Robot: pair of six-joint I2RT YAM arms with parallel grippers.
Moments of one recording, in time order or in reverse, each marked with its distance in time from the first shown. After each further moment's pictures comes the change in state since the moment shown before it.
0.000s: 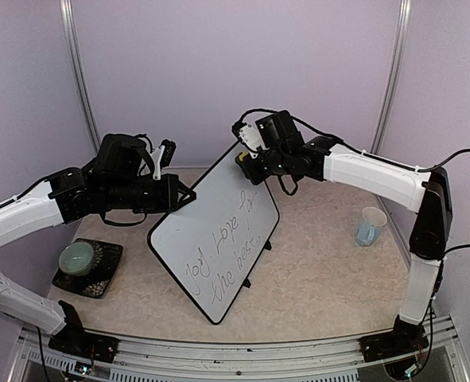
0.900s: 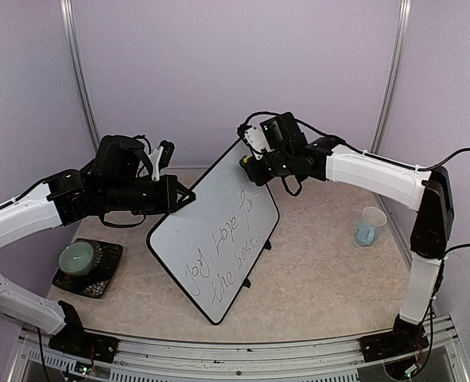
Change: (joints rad) left arm -0.001 -0.014 -0.017 0.009 -0.003 -0.013; right arm -0.030 -0.011 -0.057 -0.002 -0.028 0.031
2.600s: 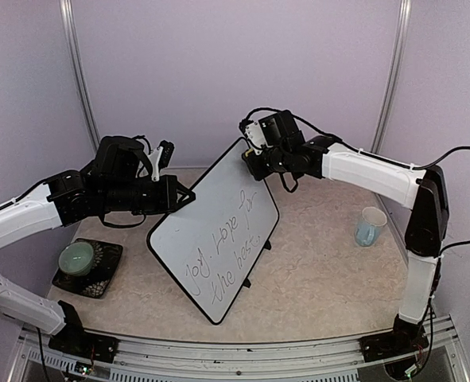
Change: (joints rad) left arm 0.001 -0.003 -0.008 0.013 0.001 0.001; right arm -0.011 0.041 0.070 0.023 0.061 0.012
